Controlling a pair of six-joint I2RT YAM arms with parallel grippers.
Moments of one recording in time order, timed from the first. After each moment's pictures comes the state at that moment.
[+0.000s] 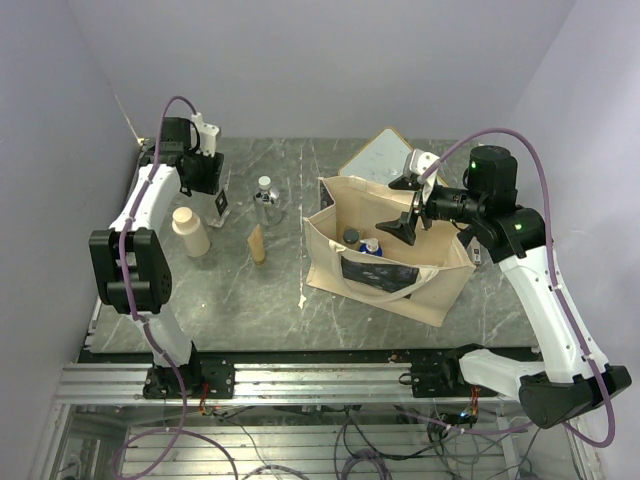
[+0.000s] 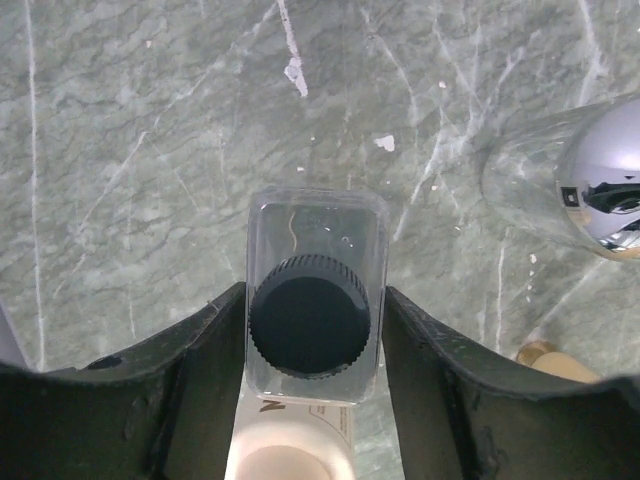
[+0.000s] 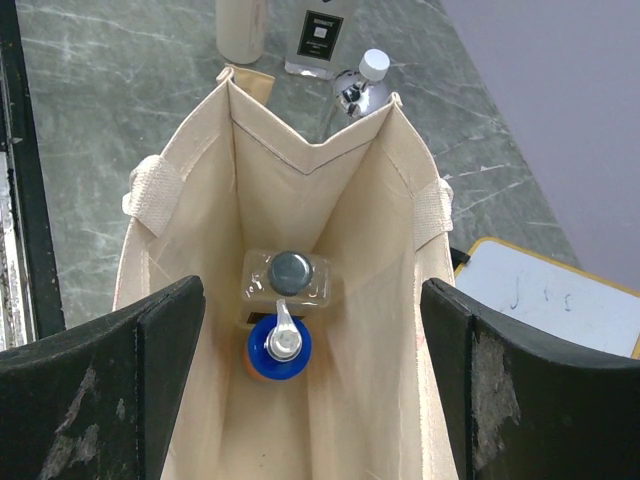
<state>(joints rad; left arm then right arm) 0.00 1.78 1.54 -0.61 0.15 0.28 0.31 1.13 1.37 -0.68 -0.80 -0.60</state>
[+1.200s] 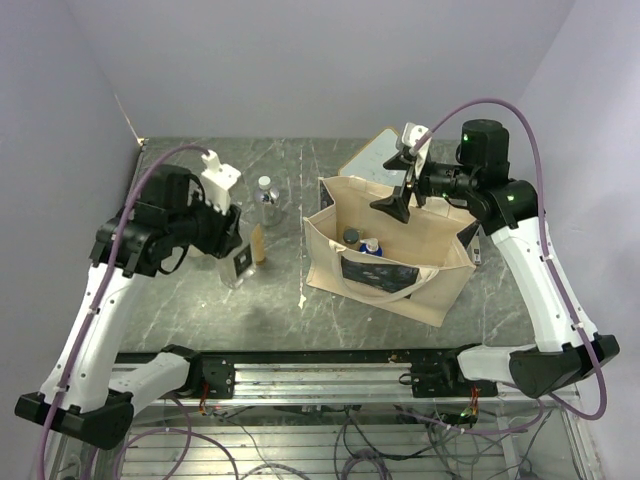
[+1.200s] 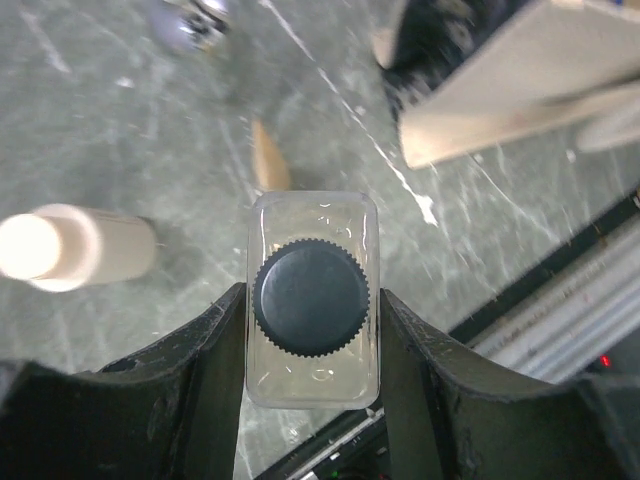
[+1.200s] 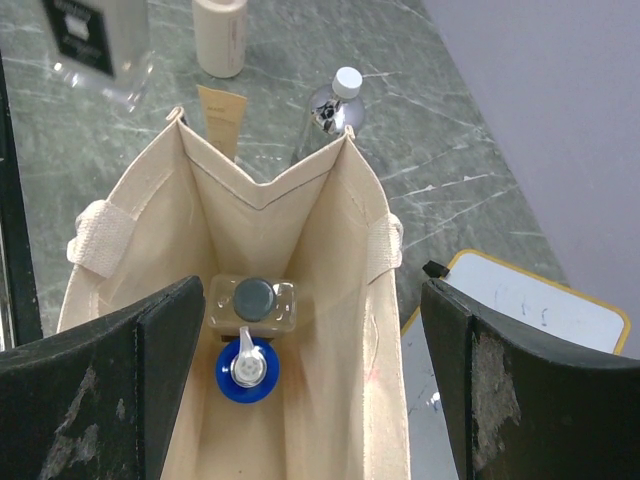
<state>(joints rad) -0.30 1.05 1.43 -1.06 0.25 0.18 0.31 1.28 1.55 -0.72 -0.79 -0.60</state>
